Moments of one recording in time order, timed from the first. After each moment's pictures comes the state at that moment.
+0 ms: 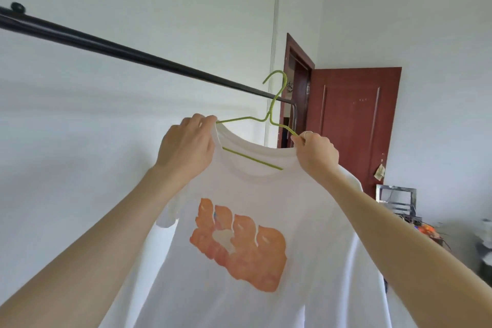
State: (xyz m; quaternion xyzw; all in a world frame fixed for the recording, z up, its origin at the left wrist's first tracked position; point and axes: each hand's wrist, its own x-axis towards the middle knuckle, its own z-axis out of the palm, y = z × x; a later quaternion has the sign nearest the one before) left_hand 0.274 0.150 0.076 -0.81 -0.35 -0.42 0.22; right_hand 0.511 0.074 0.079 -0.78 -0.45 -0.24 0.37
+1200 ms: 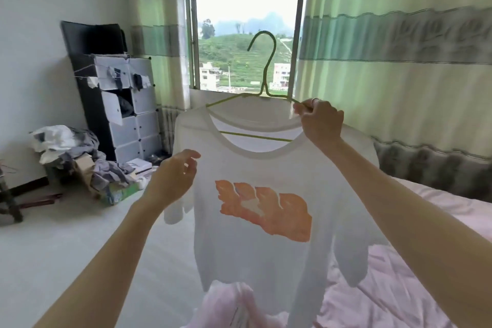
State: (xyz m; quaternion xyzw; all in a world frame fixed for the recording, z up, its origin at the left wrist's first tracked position) left_hand 0.358 -0.613 -0.083 -0.87 0.30 -0.16 -0.36; right_hand 0.251 -0.872 0.011 -0.85 0.23 -0.43 0.19
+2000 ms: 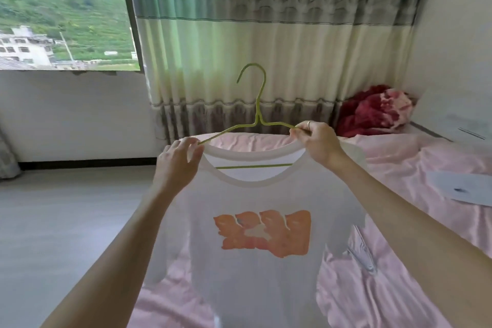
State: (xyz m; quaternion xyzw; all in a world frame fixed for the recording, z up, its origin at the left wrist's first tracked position) left_hand 0.317 -1.022 -0.142 -0.76 0.51 -0.07 -0.40; right_hand 0.064 -1.158 -0.091 -0.79 0.44 -0.37 0.22
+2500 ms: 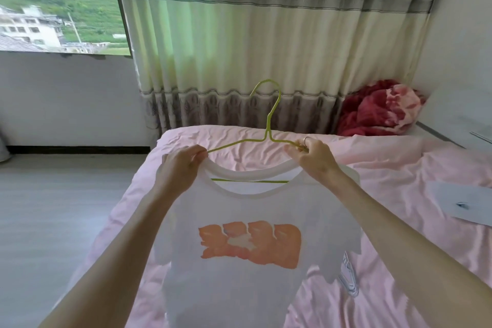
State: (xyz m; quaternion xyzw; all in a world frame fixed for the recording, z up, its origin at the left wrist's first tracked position) left_hand 0.249 -1.138 -0.167 -0.76 0.52 -0.02 -0.39; right_hand 0.002 -1.271 -0.128 -0.80 0.44 -0.31 0.27
